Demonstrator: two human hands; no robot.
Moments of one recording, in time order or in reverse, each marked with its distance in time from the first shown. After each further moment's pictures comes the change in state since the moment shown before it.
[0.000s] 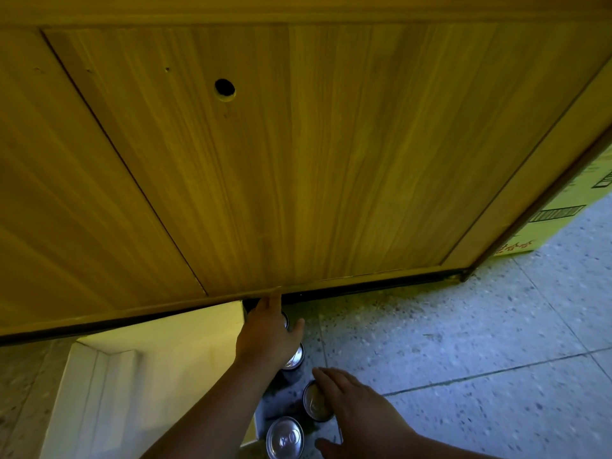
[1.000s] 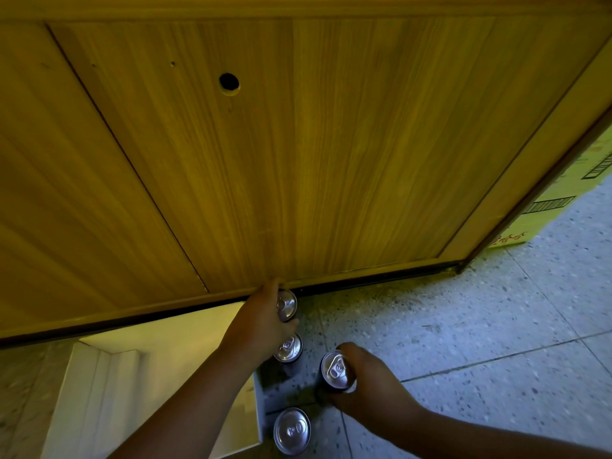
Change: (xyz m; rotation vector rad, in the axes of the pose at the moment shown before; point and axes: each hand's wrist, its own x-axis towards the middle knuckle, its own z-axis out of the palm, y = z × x) left_hand -0.008 -0.002 -0.045 -0.176 -0.014 0.160; right_hand 0.003 0.004 0.000 0.540 0.338 0.249
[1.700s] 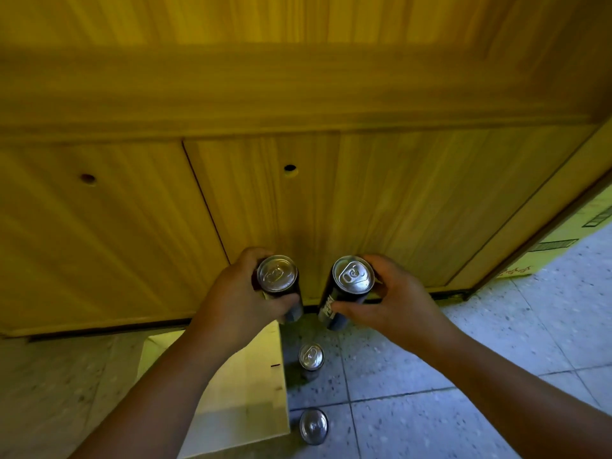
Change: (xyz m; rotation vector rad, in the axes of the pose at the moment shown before) left_hand -0.051 0.077 -0.174 -0.310 0.173 0.011; right_hand 0.007 -0.175 -0.132 0.216 0.138 -0.255
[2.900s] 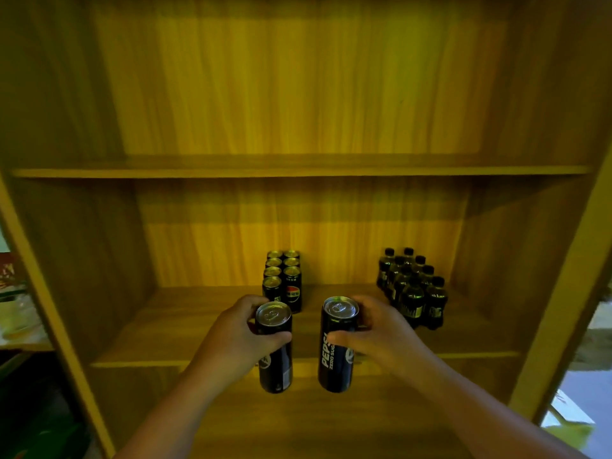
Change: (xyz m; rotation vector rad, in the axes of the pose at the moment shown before) left_hand -0.080 0.667 -0.592 -0.013 0.215 0.111; right_hand -0.037 -0.857 -0.262 0.022 -0.001 -0.133
